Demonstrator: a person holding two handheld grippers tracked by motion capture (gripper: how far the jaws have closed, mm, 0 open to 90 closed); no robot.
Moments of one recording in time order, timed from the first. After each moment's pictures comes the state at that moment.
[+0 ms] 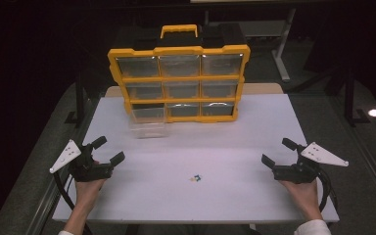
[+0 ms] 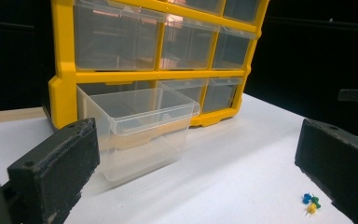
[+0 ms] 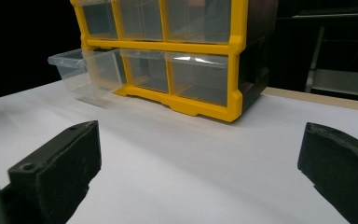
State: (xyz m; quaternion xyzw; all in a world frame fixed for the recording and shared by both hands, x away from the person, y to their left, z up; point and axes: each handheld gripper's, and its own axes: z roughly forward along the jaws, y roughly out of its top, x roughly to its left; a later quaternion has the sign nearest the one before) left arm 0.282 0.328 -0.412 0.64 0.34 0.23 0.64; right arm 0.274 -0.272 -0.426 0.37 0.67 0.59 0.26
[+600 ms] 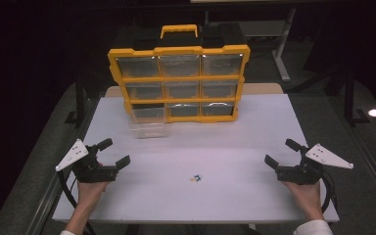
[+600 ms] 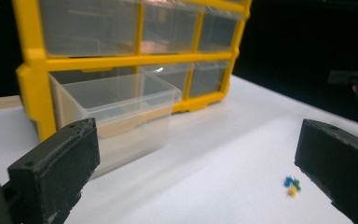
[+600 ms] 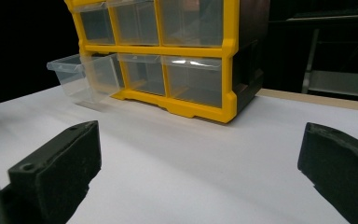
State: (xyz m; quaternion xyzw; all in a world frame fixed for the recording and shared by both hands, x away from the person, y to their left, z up) left arm 0.277 0.312 -0.402 0.68 0.34 0.21 0.62; right arm 0.270 -0.279 -0.427 0.38 0.66 0.59 0.26
